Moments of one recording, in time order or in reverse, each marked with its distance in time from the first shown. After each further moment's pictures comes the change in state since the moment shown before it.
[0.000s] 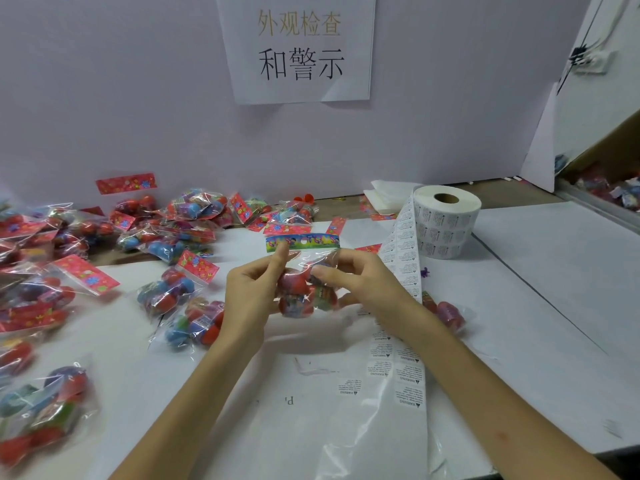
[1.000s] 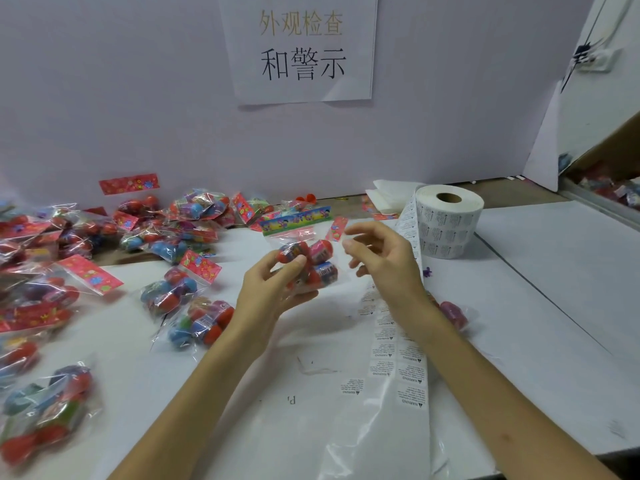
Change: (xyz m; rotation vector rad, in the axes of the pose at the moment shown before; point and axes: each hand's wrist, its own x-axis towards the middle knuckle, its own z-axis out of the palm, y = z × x) left_hand 0.013 -0.015 -0.004 -0.084 -0.195 -0.066; right_hand 0.003 -0.005 -0.012 0.007 0.316 -0.209
